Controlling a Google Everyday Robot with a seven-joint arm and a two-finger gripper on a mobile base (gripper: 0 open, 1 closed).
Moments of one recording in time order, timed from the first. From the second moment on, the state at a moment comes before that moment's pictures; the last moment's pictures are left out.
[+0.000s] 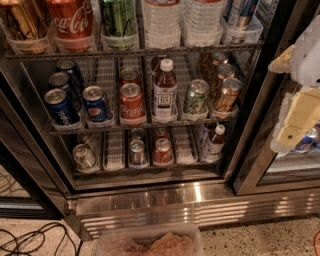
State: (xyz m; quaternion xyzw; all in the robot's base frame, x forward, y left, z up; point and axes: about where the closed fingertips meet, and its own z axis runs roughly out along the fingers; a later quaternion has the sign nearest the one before) arm 0.438 -0.217 0.976 -0.60 0.78 -0.03 0.16
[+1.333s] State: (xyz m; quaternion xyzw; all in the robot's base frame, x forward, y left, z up) arm 0.458 -0.169 0.919 -0.50 0.82 0.07 0.28
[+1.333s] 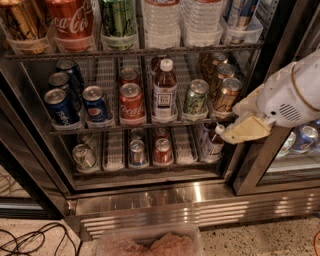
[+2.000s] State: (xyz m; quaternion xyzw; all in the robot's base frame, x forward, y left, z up) arm 0.481 -0.134 0.905 -0.42 0.83 0.13 0.35
